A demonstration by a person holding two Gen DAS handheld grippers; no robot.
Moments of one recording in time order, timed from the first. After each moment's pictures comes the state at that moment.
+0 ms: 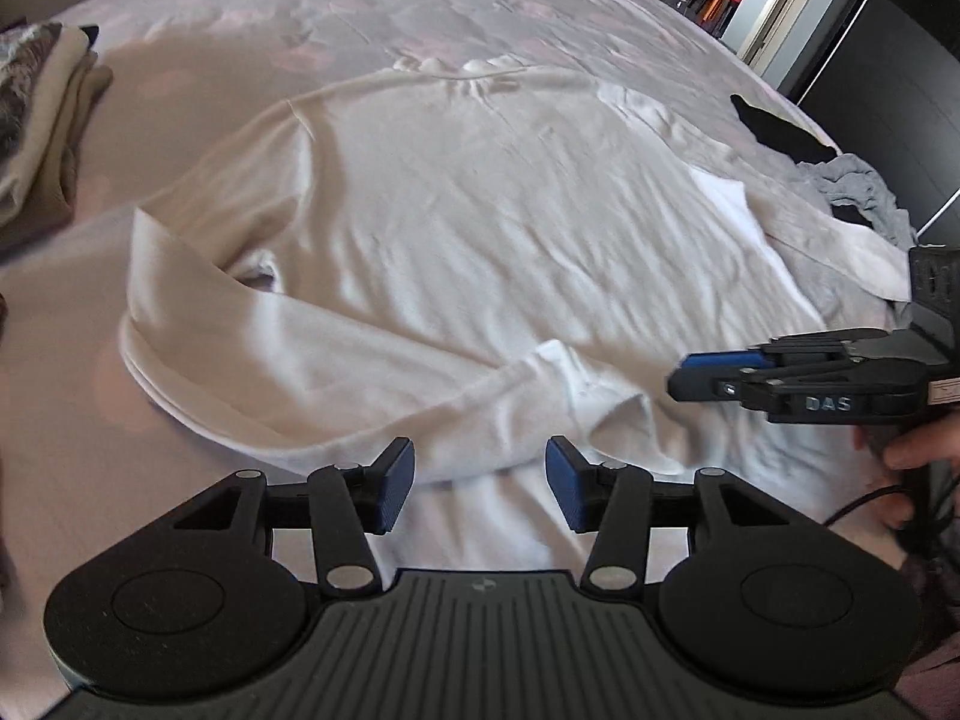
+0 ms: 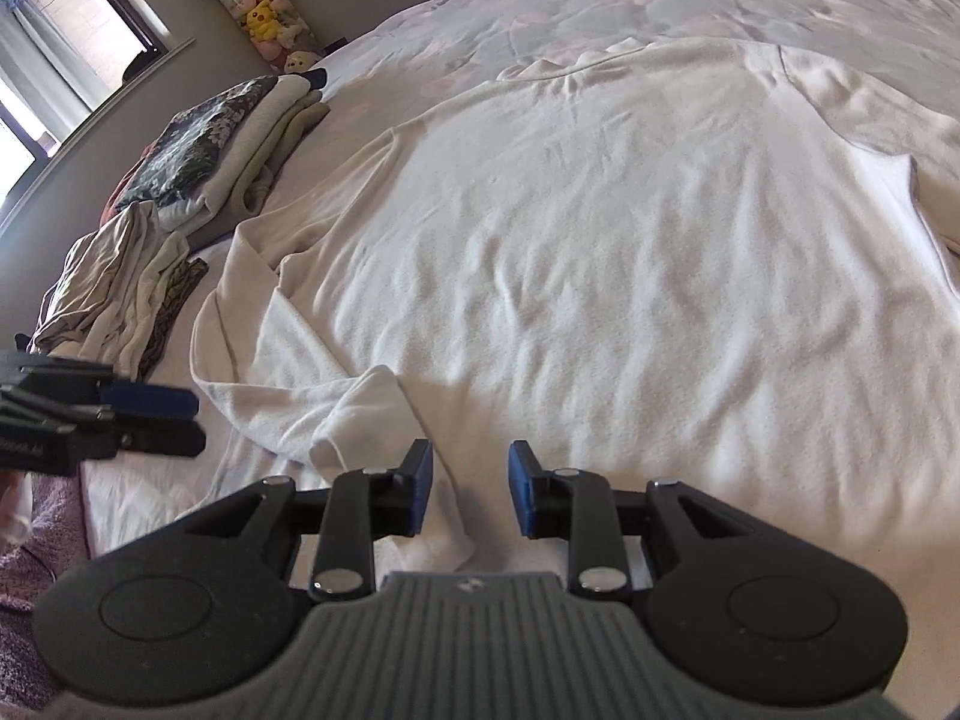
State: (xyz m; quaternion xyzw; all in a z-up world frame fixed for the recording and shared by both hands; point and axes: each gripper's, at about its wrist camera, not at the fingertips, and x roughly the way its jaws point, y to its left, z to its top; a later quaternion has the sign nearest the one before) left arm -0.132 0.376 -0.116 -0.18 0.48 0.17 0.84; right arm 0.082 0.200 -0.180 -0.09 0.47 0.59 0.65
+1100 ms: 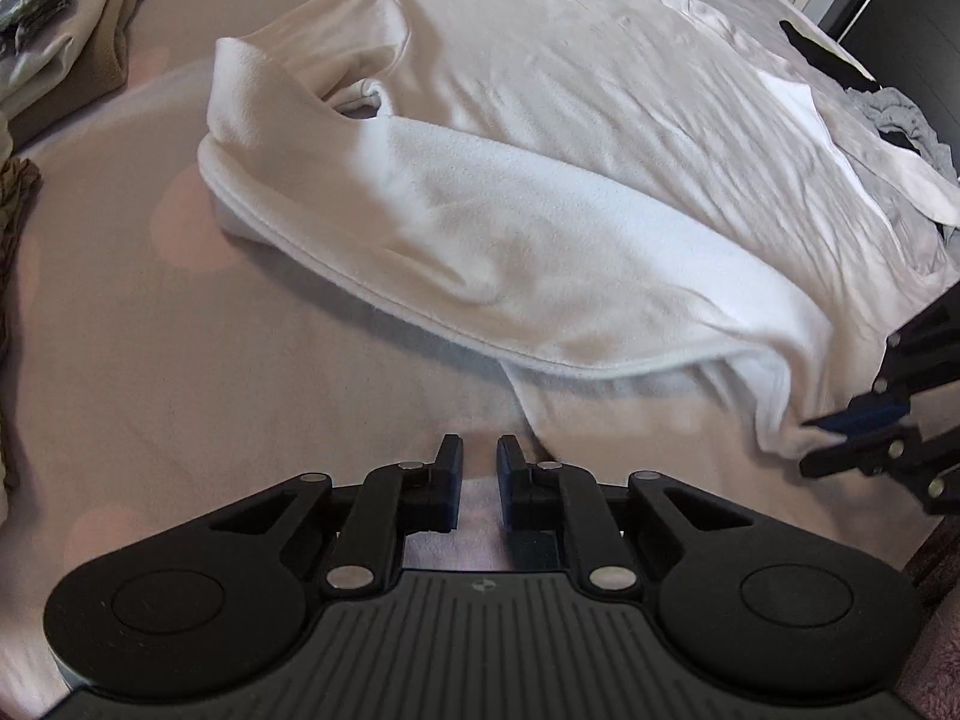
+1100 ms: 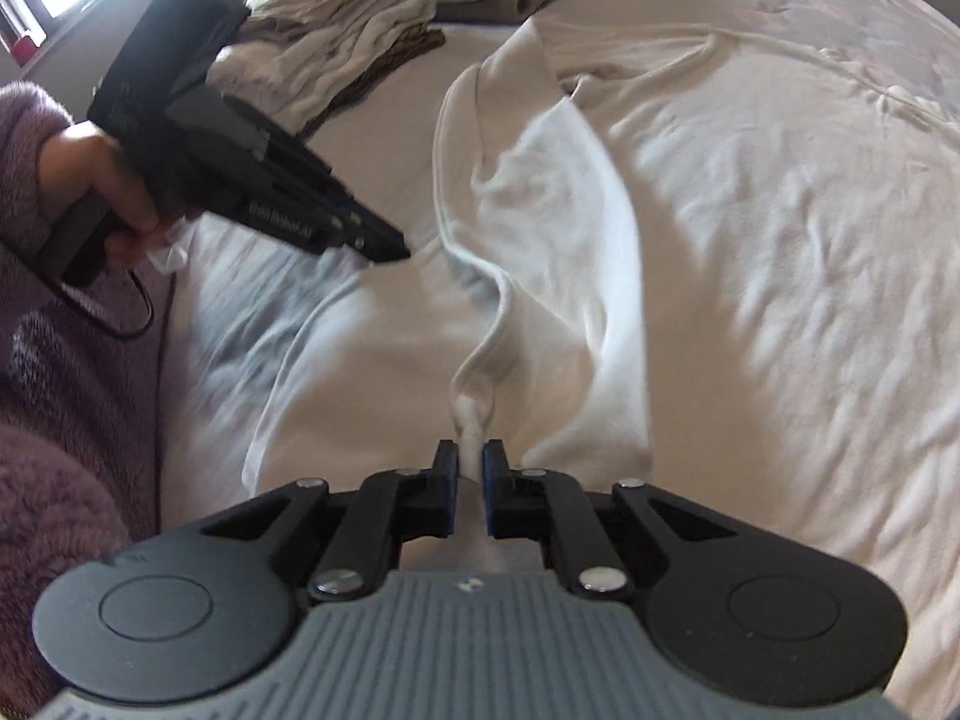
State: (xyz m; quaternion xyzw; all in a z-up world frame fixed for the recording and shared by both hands) left arm -0.200 0.387 -0.168 -0.21 0.53 0.17 0.80; right arm -0.034 0.202 -0.174 -0.31 0.41 0.70 0.49
